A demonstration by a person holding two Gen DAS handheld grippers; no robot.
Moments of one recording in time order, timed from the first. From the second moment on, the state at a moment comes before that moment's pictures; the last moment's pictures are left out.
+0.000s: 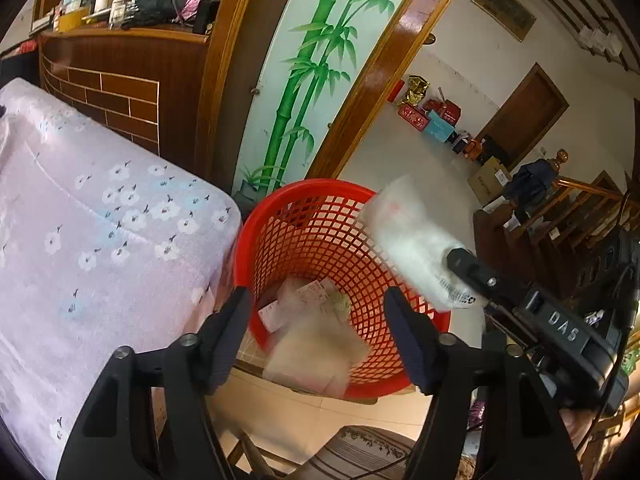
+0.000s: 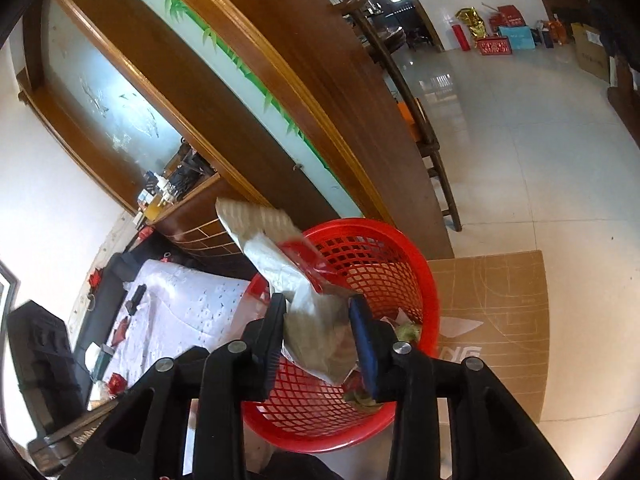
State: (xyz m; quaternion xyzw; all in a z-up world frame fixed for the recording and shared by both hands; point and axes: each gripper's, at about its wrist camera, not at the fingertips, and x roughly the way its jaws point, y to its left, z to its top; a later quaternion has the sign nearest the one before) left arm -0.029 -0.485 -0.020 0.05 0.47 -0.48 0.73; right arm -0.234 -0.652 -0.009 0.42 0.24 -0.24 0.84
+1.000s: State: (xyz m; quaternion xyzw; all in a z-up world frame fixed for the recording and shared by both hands) left arm 0.029 0.033 -0.035 -0.13 0.42 0.03 0.90; right arm 0.111 -0.216 -0.024 0.02 0.41 0.17 0.90
